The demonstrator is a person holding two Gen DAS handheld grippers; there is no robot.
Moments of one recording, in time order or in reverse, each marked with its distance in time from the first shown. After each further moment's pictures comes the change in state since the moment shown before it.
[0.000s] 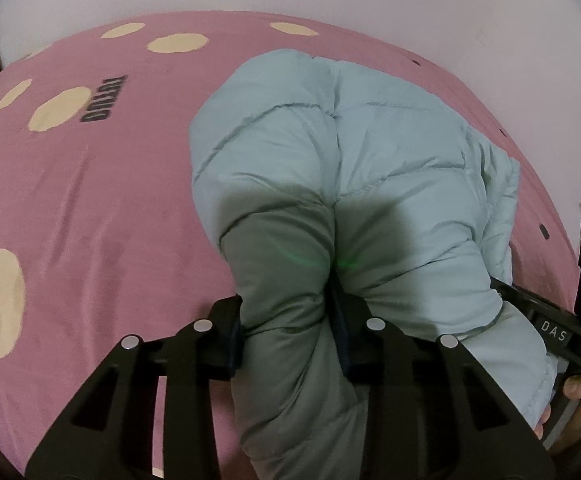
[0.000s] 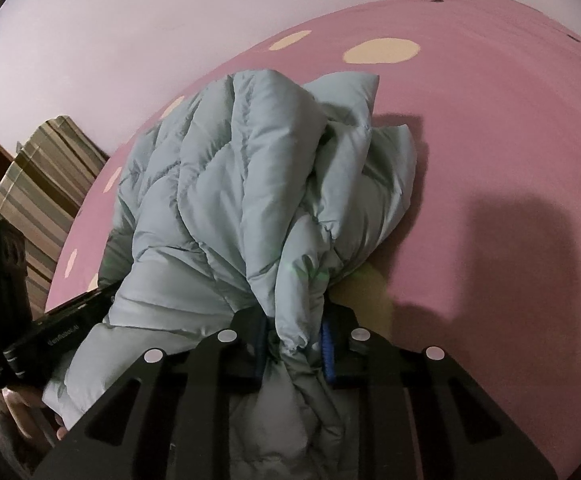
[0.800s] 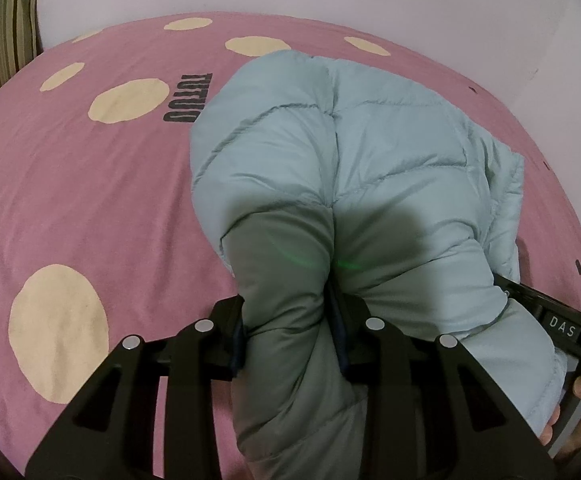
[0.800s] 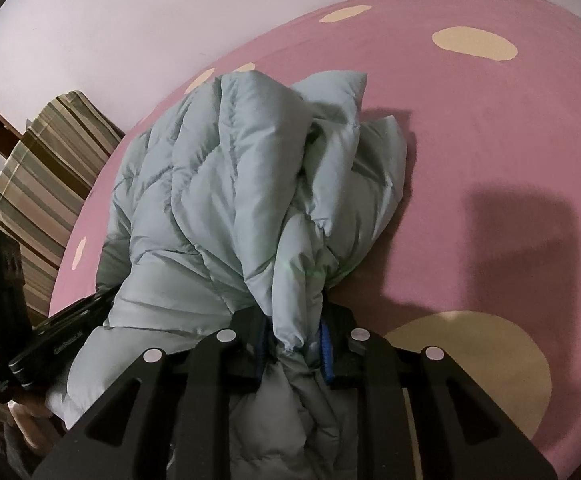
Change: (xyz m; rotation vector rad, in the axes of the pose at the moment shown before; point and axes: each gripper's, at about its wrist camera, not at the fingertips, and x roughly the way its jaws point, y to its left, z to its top) left arm -0.003 0.077 0.019 -0.080 -0.025 0.105; right arm 0.015 0.004 -0.003 -0.044 0.068 0.034
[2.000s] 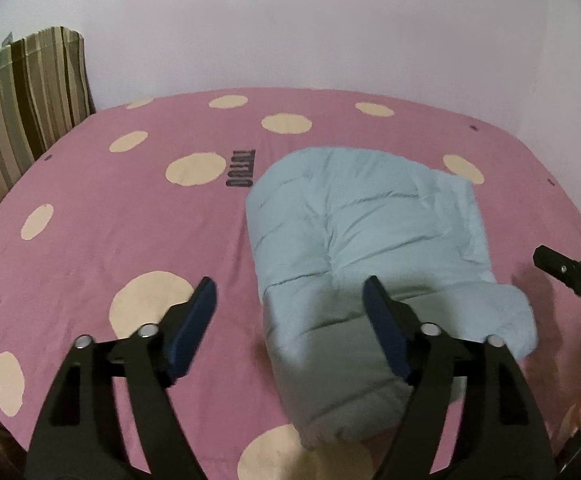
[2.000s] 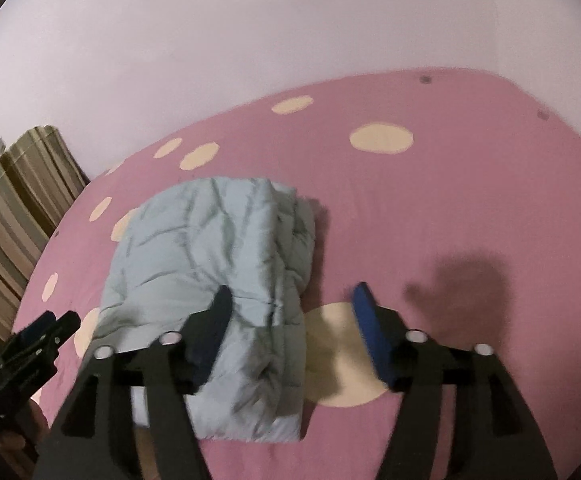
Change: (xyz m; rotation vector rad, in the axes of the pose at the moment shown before) left arm -0.123 -0.025 -0.038 0.039 -0.237 0.166; right arm -0.128 0.031 -0.028 -0.025 -0.272 -0.254
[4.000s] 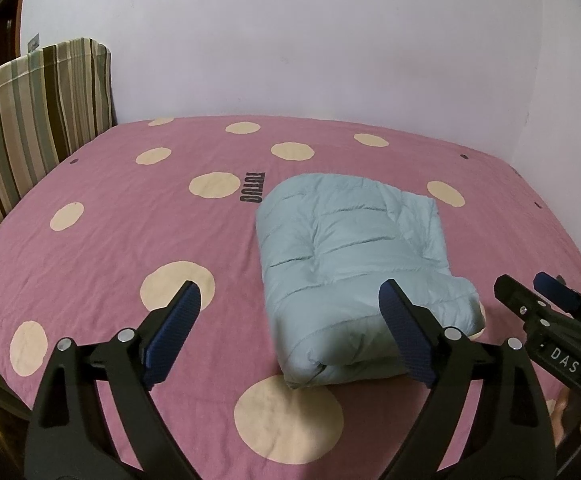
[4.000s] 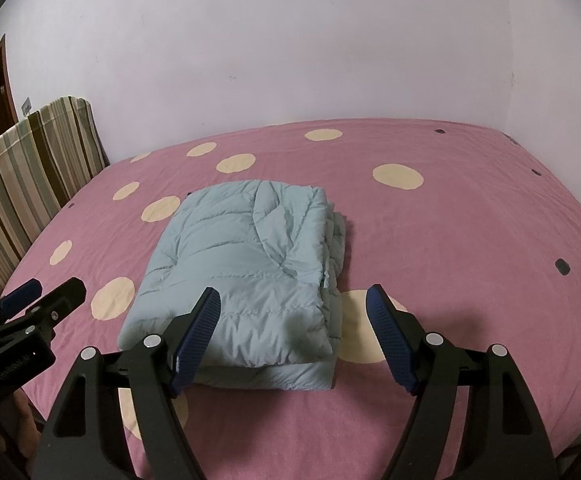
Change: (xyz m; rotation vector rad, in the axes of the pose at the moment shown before) left arm -0.074 -0.007 -0.022 -0.050 -0.079 0.013; right arm -0.056 0.056 -0.031 -0.136 -0.084 -0.029
